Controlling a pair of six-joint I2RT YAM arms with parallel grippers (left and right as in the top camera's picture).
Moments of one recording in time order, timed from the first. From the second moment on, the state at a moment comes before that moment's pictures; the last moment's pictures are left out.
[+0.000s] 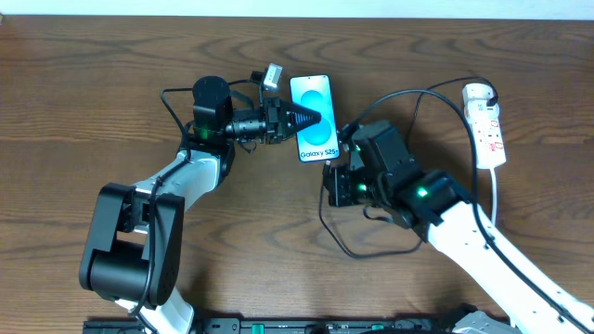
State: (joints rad) left arm -0.22 1.81 0.93 0.75 1.23 -1.18; right arm 0.60 1.31 1.03 -0.68 -0.27 0.56
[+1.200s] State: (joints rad) left arm 0.19 1.81 0.93 0.75 1.36 -1.16; right arm 0.77 1.92 1.24 -0.71 0.15 0.56
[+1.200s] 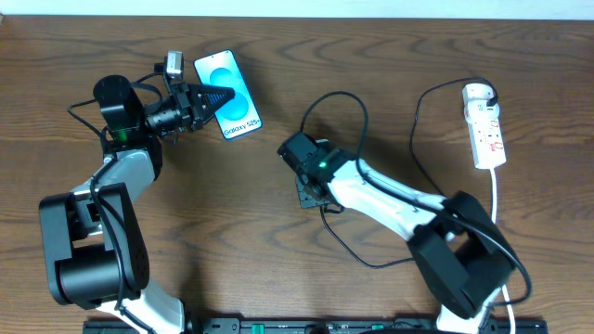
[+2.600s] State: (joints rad) left arm 0.14 1.81 0.93 0.75 1.39 -1.17; right arm 0.59 1.71 1.38 -0.97 -0.14 0.40
